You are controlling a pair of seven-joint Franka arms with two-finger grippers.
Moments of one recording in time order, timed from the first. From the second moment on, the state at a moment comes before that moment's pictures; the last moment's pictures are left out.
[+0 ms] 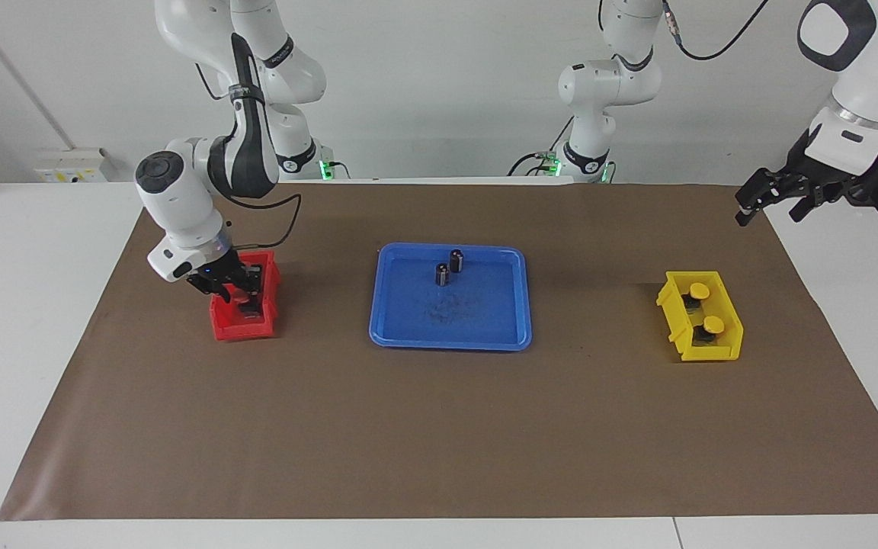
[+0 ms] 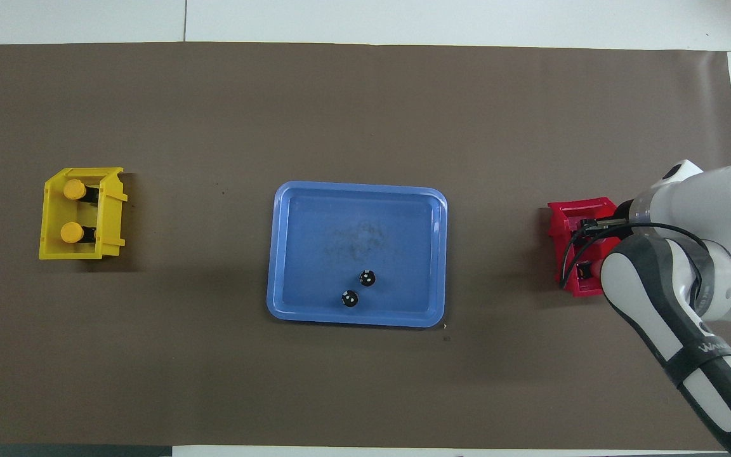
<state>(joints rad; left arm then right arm) 0.00 0.03 0.04 -1.54 -0.01 1.58 0.05 -0.04 0.04 0.00 -2.25 0.02 2.30 -0.07</state>
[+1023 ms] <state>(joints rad) 0.00 0.03 0.04 -1.54 -0.01 1.58 0.05 0.23 0.19 0.01 -1.63 0.04 1.82 0.28</state>
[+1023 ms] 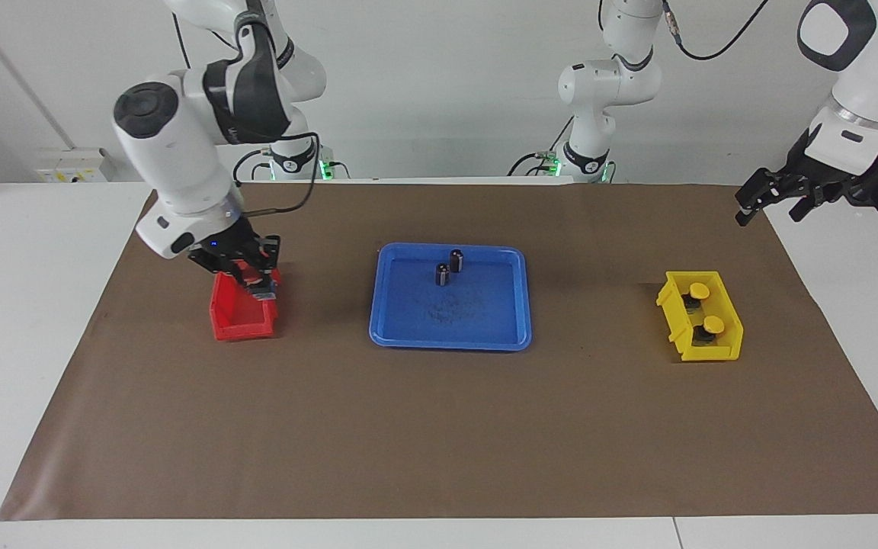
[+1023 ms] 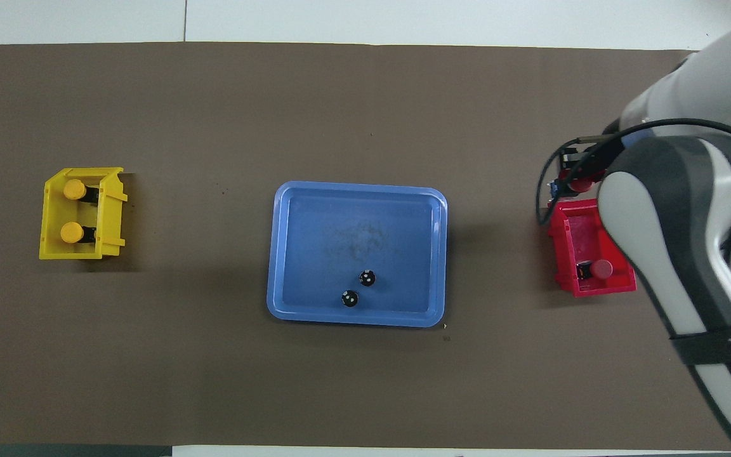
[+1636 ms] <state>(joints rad) 0.00 0.02 0.04 -1.55 -0.01 1.58 0.05 0.54 0.44 0.02 -1.59 0.00 2.06 0.70</state>
